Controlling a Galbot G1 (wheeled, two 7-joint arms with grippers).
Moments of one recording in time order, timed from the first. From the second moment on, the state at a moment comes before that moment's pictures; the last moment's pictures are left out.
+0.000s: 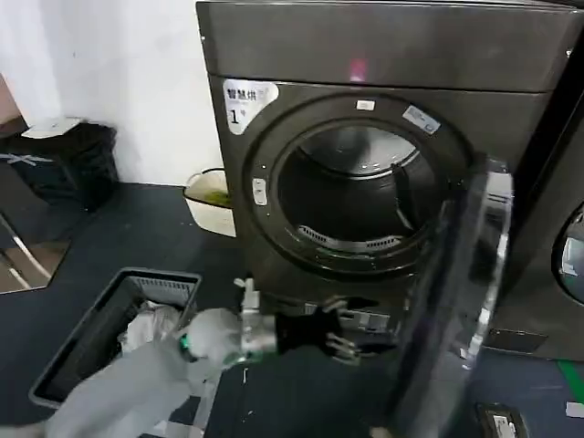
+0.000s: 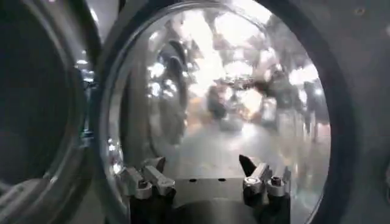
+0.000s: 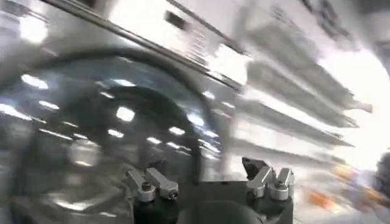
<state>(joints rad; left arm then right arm) 0.39 -0.97 0.53 -1.76 -0.95 0.03 0.59 -1.56 0.98 1.87 1.77 0.51 -0.33 -0.07</state>
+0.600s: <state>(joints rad) 0.23 -1.28 0.72 -1.55 -0.92 0.02 0.54 -1.62 0.91 2.16 1.68 0.45 -0.30 -0.07</state>
